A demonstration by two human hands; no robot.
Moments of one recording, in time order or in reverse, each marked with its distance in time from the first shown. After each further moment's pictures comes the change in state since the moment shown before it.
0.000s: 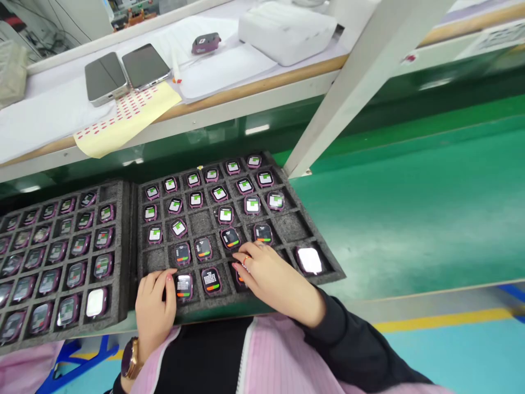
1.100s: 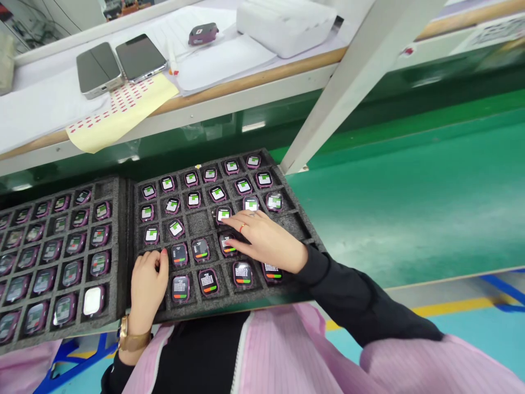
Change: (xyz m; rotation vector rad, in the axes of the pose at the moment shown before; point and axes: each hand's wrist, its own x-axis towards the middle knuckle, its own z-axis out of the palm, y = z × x) left_hand 0.046 -0.013 0.003 0.061 -0.141 -0.195; right_hand 0.042 0.030 -0.024 -0.094 0.064 -0.132
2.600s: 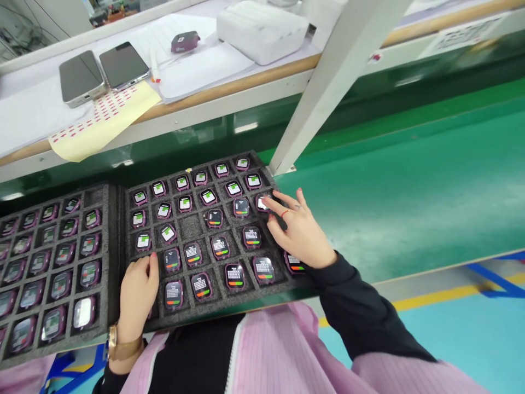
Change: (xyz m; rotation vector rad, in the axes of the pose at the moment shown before) left_hand 0.007 0.002 -0.010 0.080 -0.126 -0.065; right_hand -0.055 0.047 -0.007 -0.087 0.368 0.314
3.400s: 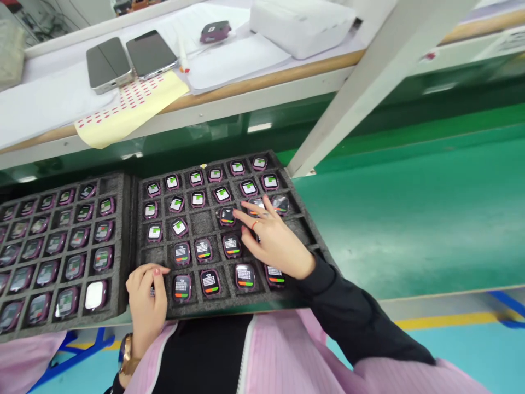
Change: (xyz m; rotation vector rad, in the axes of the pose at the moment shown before) left_hand -0.051 0.004 0.005 -0.277 0.363 0.148; right_hand 0.029 -0.061 0.019 0.119 -0.176 -0.223
